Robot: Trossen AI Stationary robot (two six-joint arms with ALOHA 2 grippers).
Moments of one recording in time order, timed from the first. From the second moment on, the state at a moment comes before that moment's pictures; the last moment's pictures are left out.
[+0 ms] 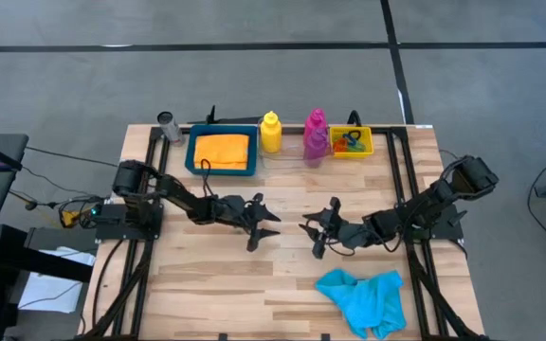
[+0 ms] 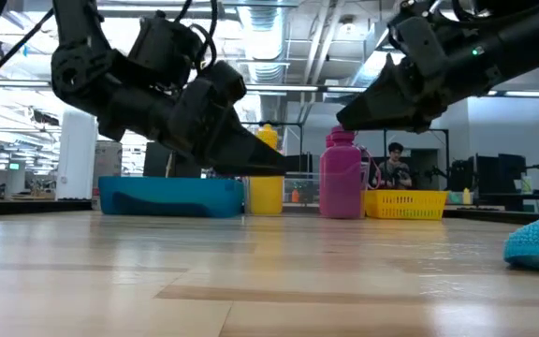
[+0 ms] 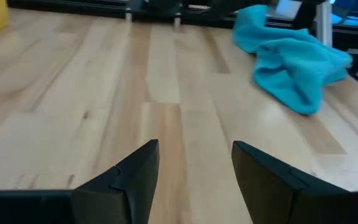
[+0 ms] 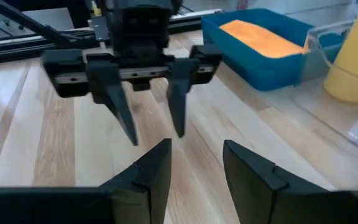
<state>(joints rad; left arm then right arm) -0.06 1.87 0.61 0.95 0.04 -0.09 0.40 1.51 0.53 0.53 0.72 0.36</state>
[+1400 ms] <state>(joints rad) -0.35 2.42 1.32 0.76 0.00 -0.14 0.50 1.31 0.53 0.27 0.79 0.53</state>
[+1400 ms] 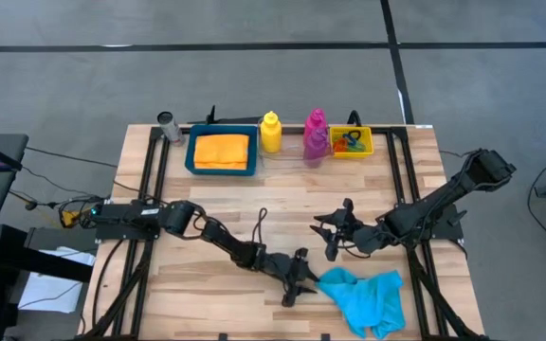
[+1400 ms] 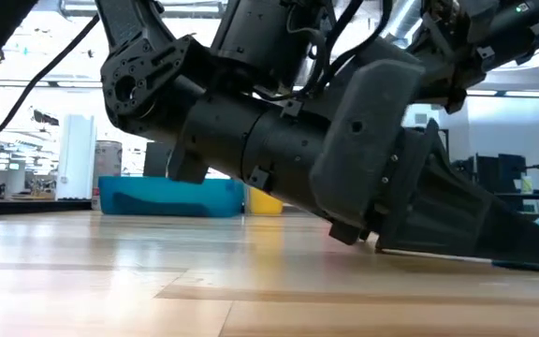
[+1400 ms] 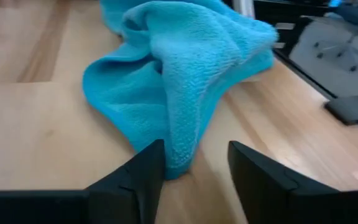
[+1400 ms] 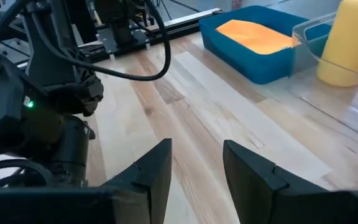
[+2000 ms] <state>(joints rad) -0.33 2.35 1.30 0.46 -0.05 -0.14 0.50 1.44 0.53 0.27 0.77 0.65</state>
